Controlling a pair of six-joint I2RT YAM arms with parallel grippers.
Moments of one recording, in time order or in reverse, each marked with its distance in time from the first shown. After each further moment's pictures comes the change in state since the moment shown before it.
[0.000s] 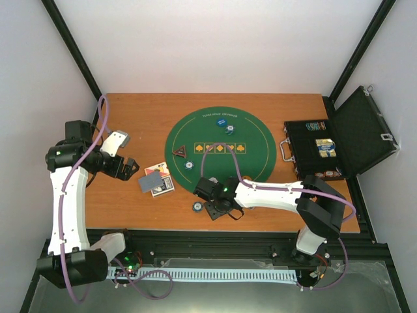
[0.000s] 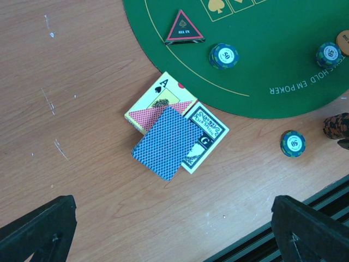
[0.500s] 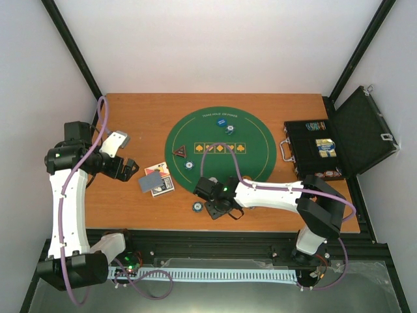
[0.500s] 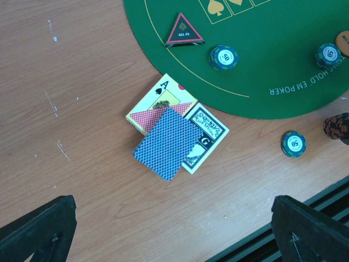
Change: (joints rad) left arm 0.000 -0.022 -0.002 -0.001 -0.001 0.004; right arm 0.000 0.000 0.005 -0.010 0.005 -0.006
